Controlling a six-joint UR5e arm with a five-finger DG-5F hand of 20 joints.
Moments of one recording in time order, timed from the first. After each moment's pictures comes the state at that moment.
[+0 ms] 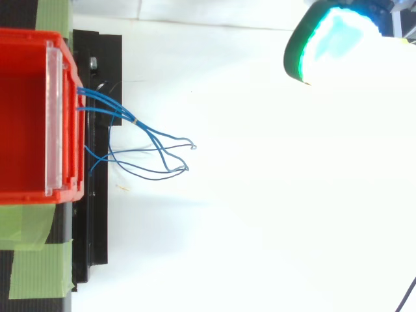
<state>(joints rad) 0.00 -1.60 -1.66 -3.13 -1.52 -0.20</state>
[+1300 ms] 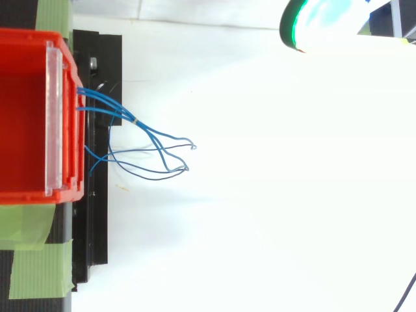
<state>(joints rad) 0.02 -1.60 -1.66 -3.17 -1.42 -0.20</state>
